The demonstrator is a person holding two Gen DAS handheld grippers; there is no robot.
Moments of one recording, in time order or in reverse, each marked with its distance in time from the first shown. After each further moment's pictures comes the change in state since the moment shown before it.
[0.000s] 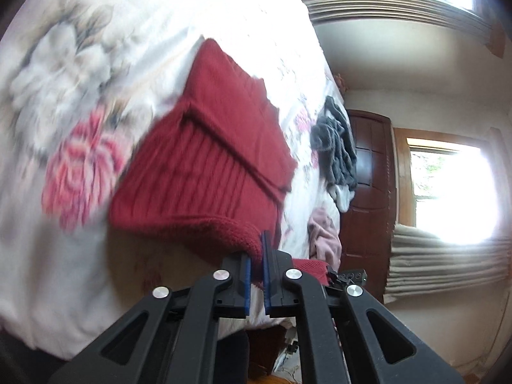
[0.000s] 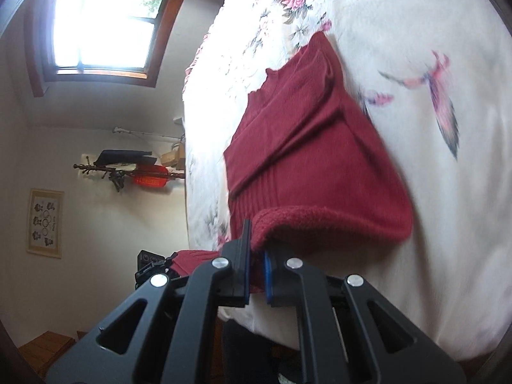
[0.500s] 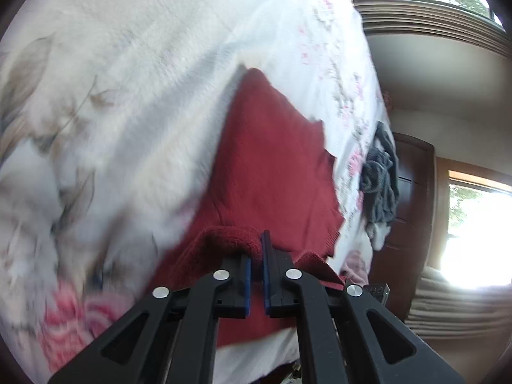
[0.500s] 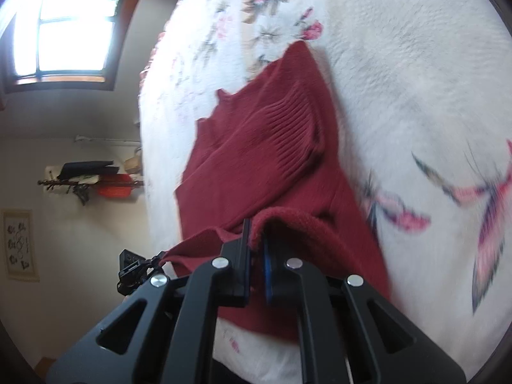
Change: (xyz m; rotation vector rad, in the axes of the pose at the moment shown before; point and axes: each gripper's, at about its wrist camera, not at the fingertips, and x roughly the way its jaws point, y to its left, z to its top) left arm 0.103 0.050 0.141 -0.118 0.006 0.145; right arm 0.111 -0.045 0.125 0.064 0.045 -0.160
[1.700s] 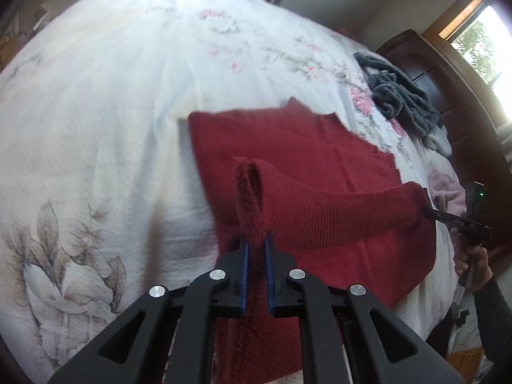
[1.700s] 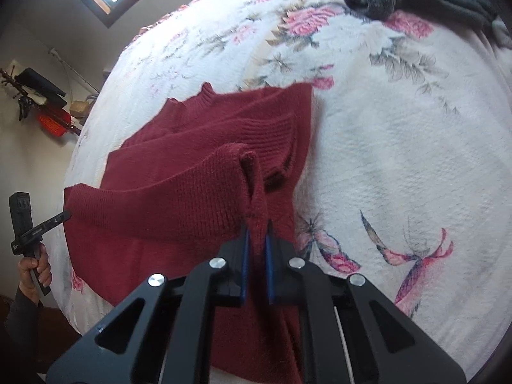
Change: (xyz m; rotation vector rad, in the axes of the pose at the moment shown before) left arm -0.019 -0.077 -0.069 0.740 -0.184 0.320; right arm -0.013 0.027 -0.040 -0.471 -0.140 -0.383
